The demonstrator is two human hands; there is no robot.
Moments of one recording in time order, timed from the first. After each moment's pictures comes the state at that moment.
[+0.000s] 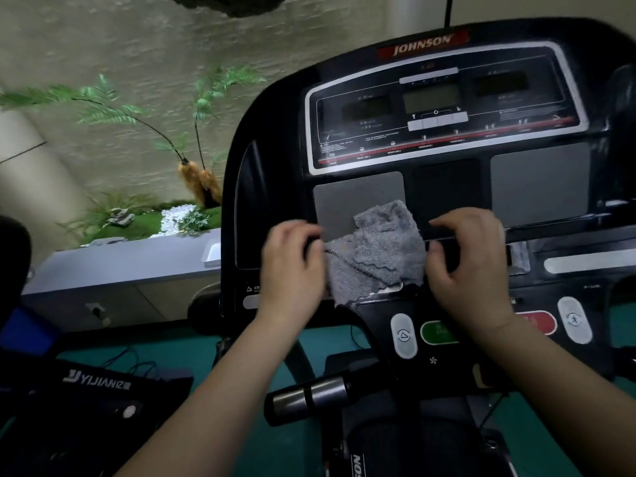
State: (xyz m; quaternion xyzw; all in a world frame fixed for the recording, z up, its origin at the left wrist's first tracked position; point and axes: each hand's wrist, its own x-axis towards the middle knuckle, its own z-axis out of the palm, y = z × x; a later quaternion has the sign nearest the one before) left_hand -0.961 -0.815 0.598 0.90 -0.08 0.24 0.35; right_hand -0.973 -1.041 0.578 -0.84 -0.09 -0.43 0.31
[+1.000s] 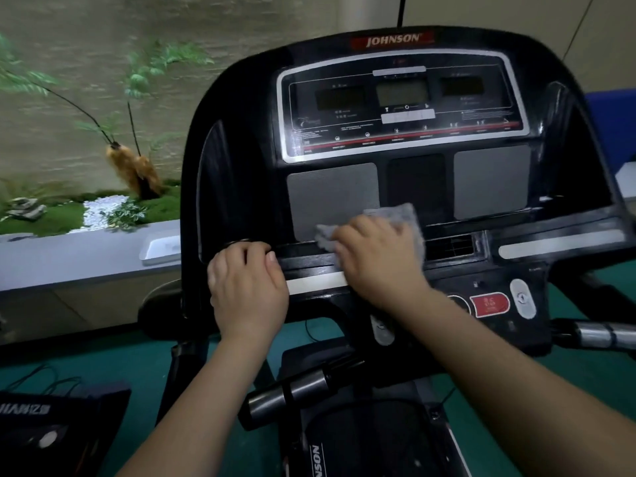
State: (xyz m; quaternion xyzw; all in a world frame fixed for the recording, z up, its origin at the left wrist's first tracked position) left_hand -0.955 -0.791 0.549 0.94 0.01 0.29 0.18; right_hand -0.957 -0.980 0.577 -0.96 -0.09 -0.28 0.04
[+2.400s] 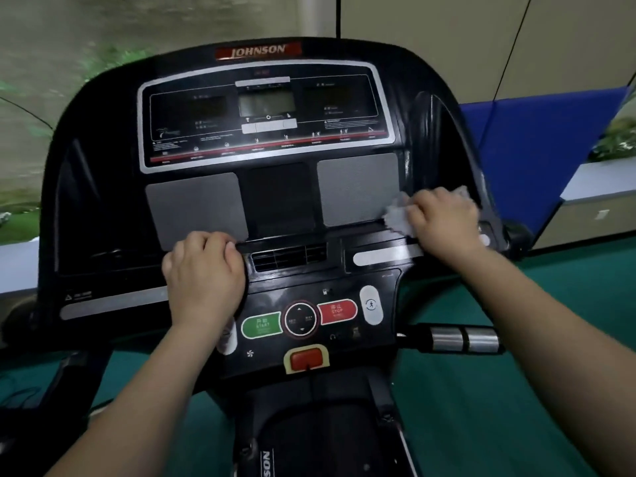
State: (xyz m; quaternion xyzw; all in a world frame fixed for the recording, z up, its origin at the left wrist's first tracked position) left_hand -0.961 -0.939 0.572 0.94 0.02 0.29 0.15; right_hand -0.939 -1.279 0.582 -0.96 0.08 -0.27 0.09
